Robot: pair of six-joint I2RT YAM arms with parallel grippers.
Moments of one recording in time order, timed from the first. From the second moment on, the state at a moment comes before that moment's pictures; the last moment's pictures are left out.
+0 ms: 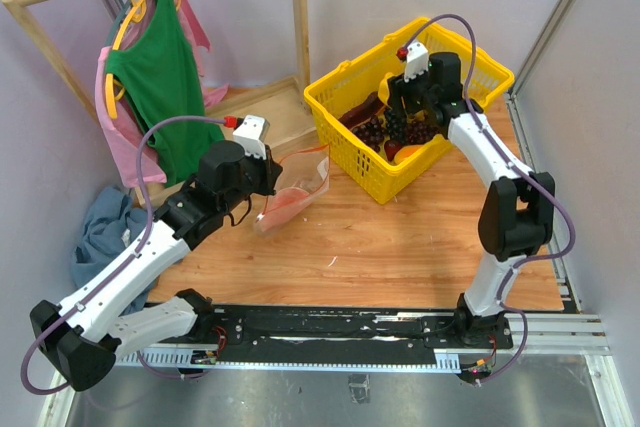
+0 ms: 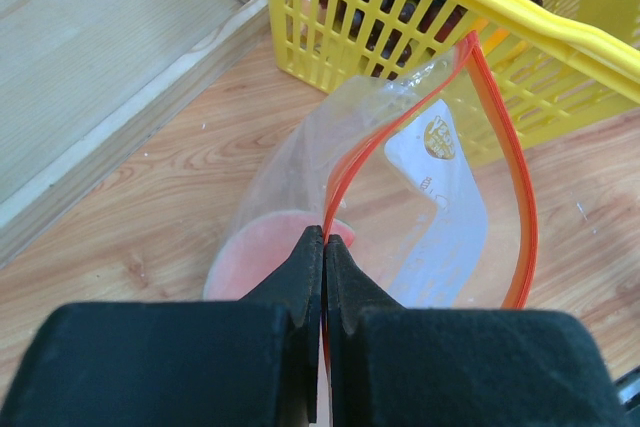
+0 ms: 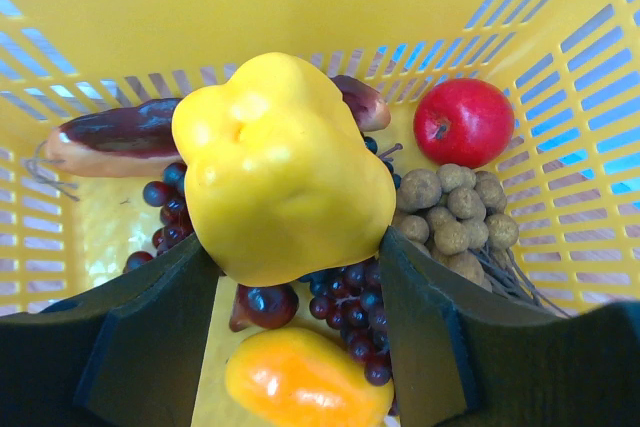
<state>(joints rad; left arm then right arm) -0.63 0.99 0.96 -0.34 -0.17 -0.26 0.20 1.83 1.59 -0.20 -0.23 -0.27</state>
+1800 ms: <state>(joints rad) -0.61 0.95 0.94 -0.31 -0.12 -0.25 0.79 1.38 1.14 -0.09 -0.32 -0.07</state>
